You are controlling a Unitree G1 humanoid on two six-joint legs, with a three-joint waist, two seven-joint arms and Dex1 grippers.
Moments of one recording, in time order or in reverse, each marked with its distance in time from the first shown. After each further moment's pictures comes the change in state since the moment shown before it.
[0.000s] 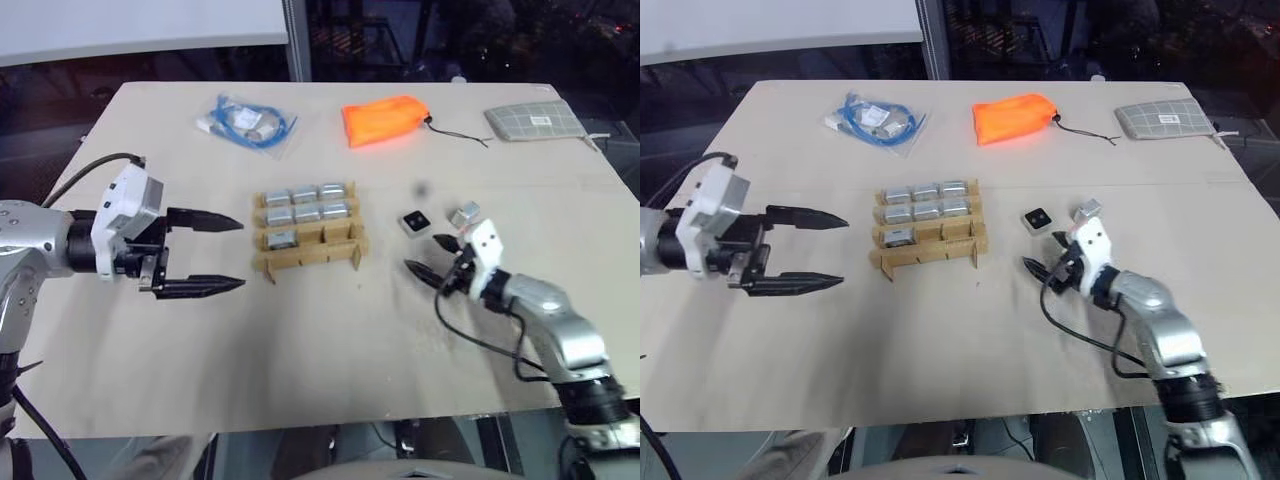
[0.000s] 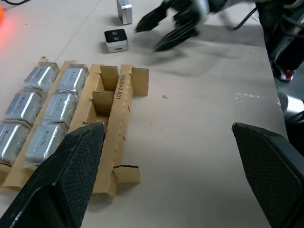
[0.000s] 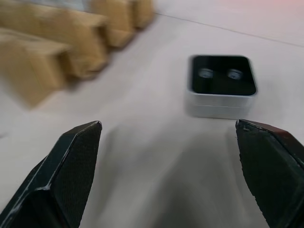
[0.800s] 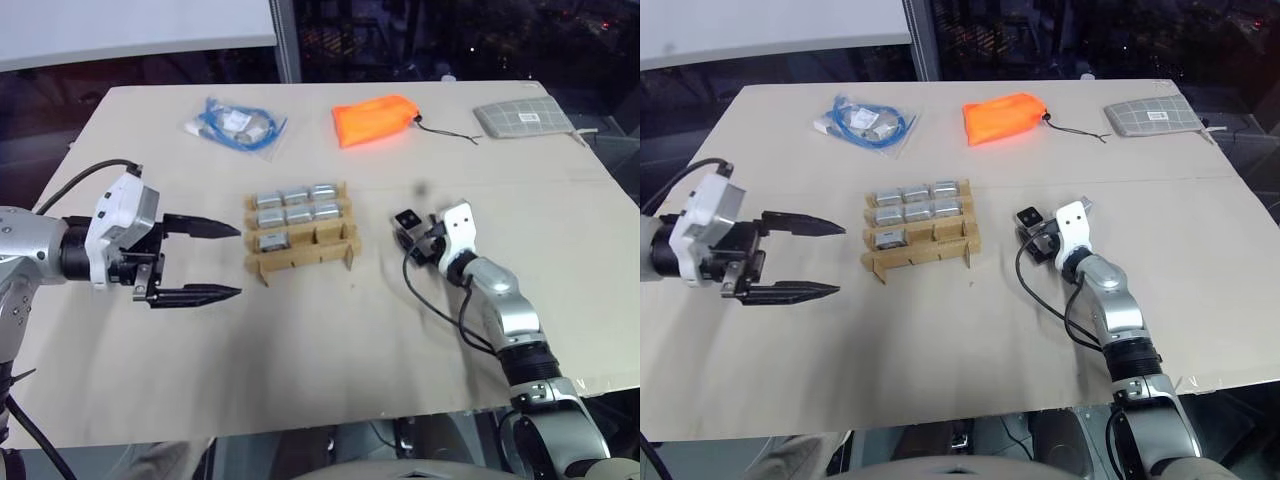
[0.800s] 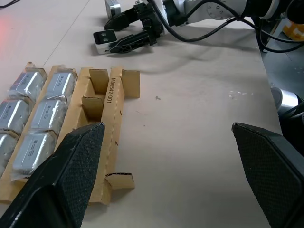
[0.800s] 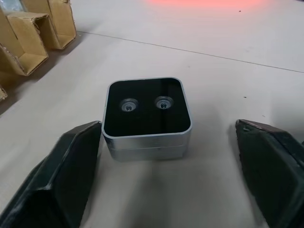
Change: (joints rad) left arm 0.039 0.000 0.030 -0.001 0.003 -0.025 -0.016; right arm -0.161 0.170 -0.042 0.301 -0.130 -0.174 -0.117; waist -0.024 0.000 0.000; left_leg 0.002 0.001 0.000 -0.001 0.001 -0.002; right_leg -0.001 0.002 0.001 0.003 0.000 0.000
